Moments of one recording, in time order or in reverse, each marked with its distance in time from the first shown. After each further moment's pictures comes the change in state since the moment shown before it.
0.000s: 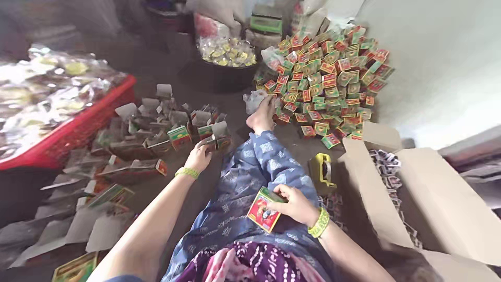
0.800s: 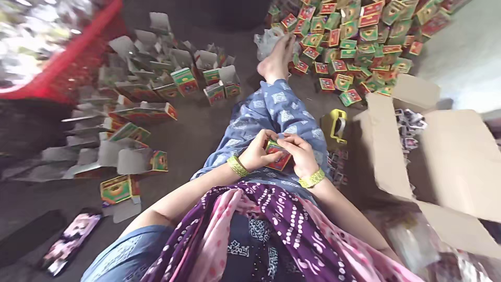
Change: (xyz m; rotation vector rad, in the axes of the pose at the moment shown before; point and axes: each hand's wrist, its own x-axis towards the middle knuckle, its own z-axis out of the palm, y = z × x) left_hand -0.162 0.149 0.086 -0.941 -0.184 0.511; right_hand 0.003 0.003 0.045 0.599 0.469 0.053
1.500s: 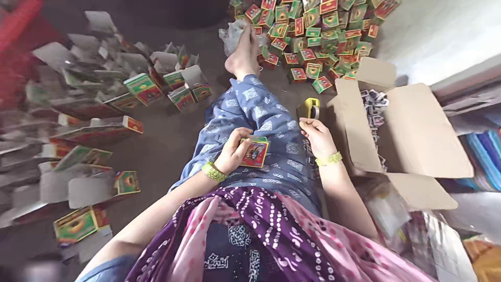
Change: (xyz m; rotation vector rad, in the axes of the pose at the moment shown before) left_hand 0.002 -0.012 -0.001 0.012 0.024 -0.029; right_hand 0.030 -0.002 -0.131 -0.110 0.199 -0.115
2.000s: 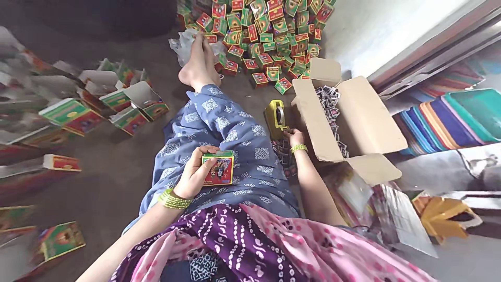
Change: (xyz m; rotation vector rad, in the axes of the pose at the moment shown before) left_hand 0.000 0.008 0.003 -0.191 -0.069 -0.073; right_hand 0.057 0.087 -0.081 -0.672 0.345 0.383
